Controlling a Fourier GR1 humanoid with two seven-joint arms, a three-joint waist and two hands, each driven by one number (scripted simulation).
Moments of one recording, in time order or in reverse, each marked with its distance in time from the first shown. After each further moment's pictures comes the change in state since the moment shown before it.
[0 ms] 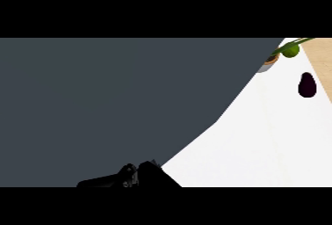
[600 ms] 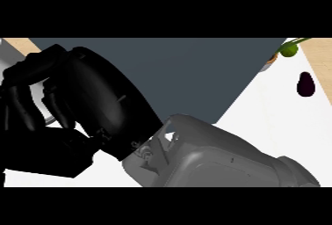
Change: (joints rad) left arm -0.004 -0.041 0.020 -0.004 -0.032 0.009 0.031; right arm -0.391 0.046 -0.196 0.512 -0.070 0.046 -0.170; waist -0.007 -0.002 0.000
